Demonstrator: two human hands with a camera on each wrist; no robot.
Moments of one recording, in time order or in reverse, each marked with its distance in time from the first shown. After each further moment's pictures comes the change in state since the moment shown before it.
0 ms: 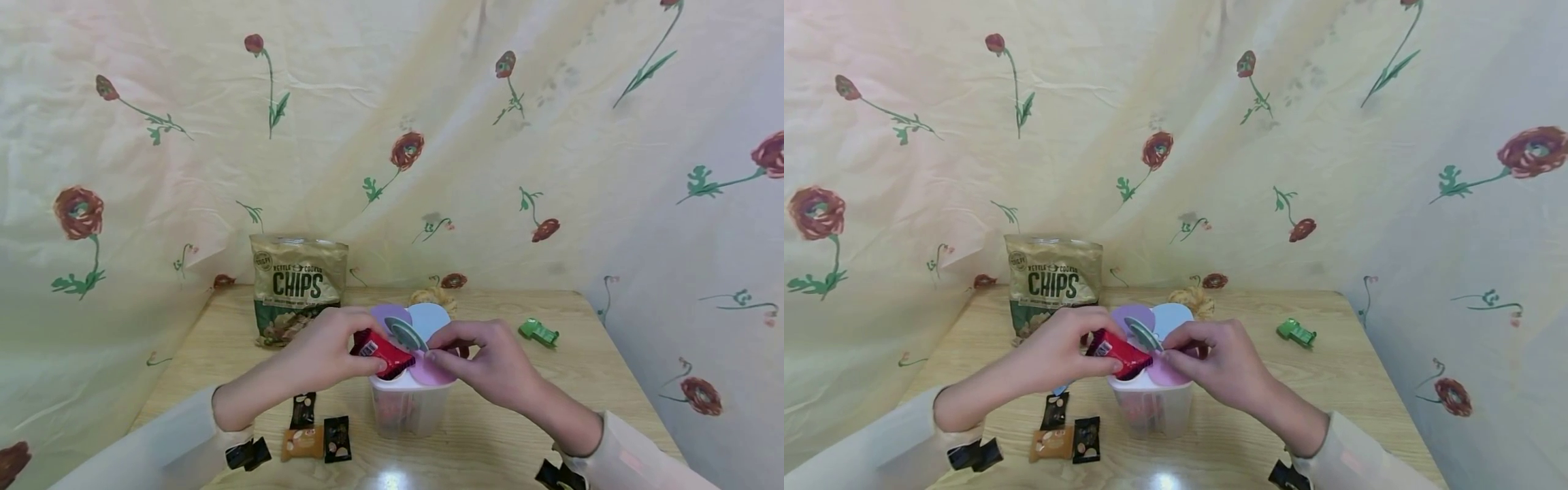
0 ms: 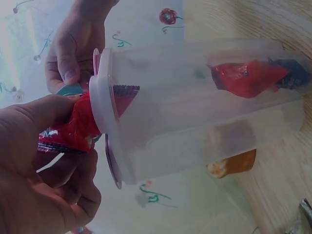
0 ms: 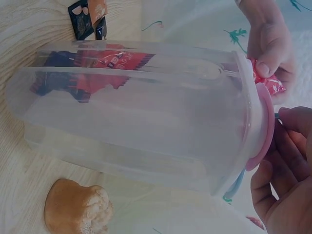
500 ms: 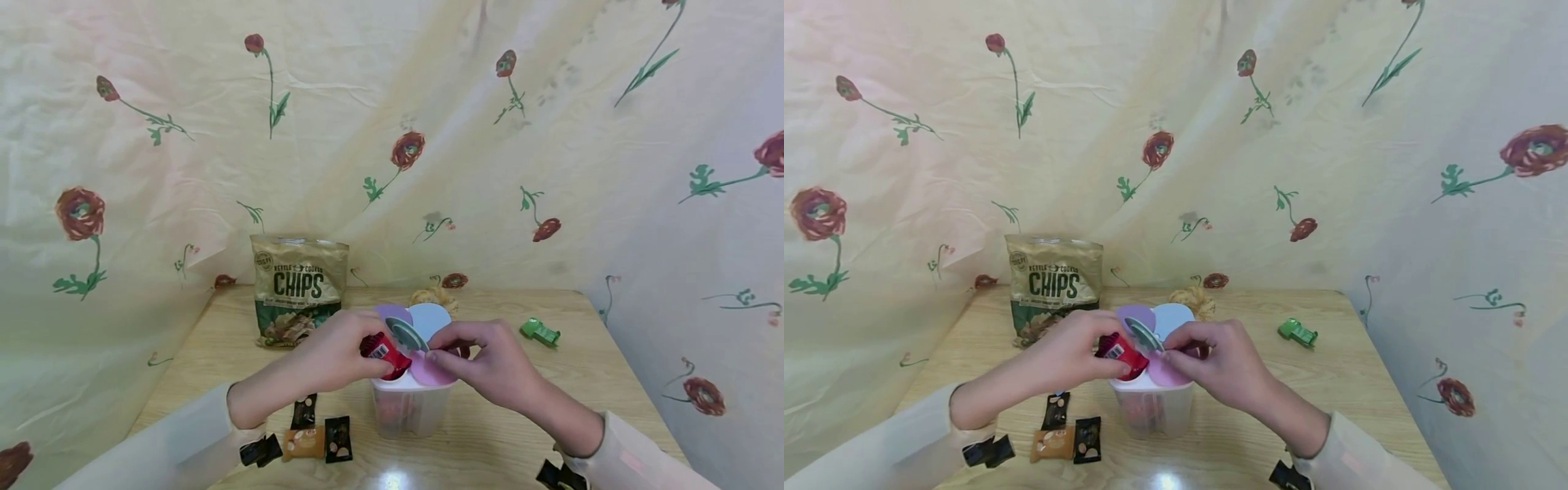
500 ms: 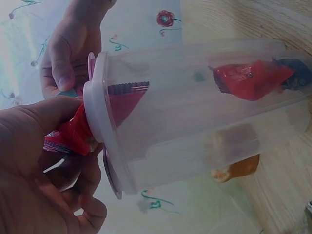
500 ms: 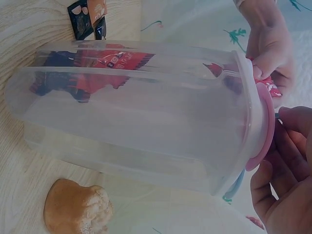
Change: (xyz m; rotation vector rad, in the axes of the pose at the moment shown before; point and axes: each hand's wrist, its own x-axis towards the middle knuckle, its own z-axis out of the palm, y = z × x) left_hand 0.008 0.003 0.007 0.020 -0.071 -0.018; right_hand 0.000 0.000 0.000 0.014 -0.002 0.005
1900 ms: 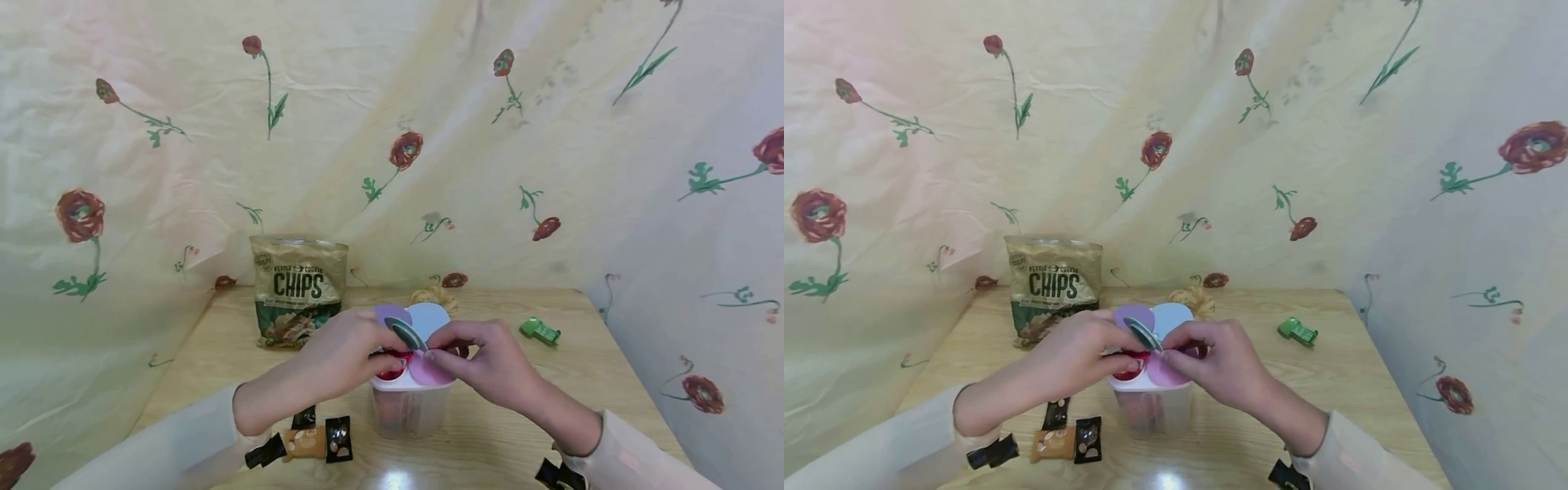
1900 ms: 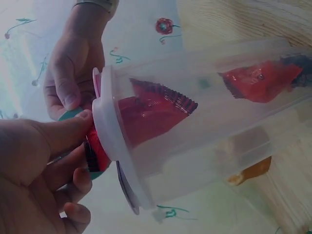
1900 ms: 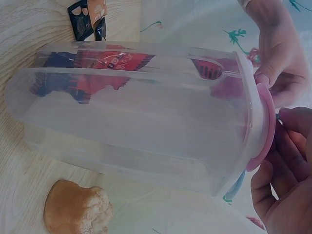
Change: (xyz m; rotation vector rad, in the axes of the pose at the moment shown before) left_hand 0.000 0.018 0.001 0.332 0.044 0.201; right_hand -0.001 0.000 0.001 0.028 0.000 -0.010
